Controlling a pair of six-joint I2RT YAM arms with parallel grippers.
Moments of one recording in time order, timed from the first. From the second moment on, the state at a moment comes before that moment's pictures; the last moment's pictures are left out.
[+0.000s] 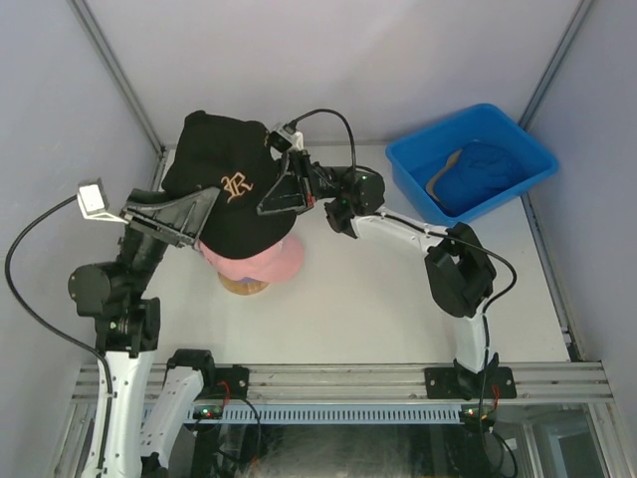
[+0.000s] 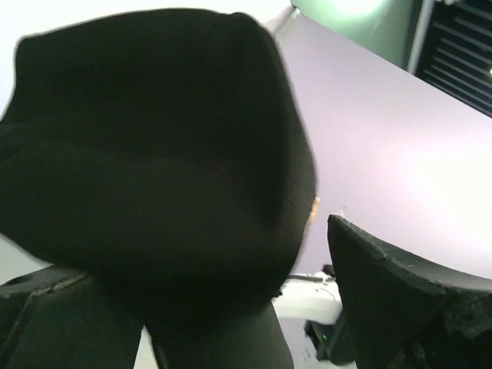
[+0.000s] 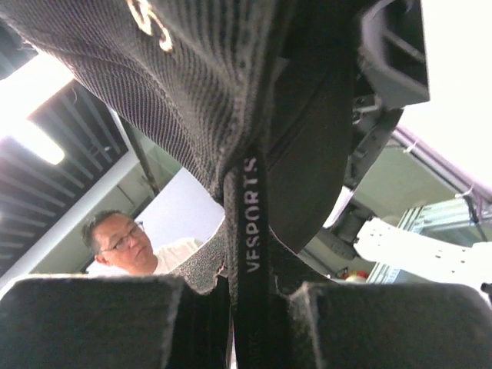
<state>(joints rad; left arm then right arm) -0.04 0.57 0.90 0.25 0.47 -1.06 0.79 2.01 1.63 1.46 -0.98 2.10</state>
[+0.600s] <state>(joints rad) -0.04 0.62 0.87 0.68 0.70 -1.42 0.85 1.81 1.41 1.42 -1.03 2.09</state>
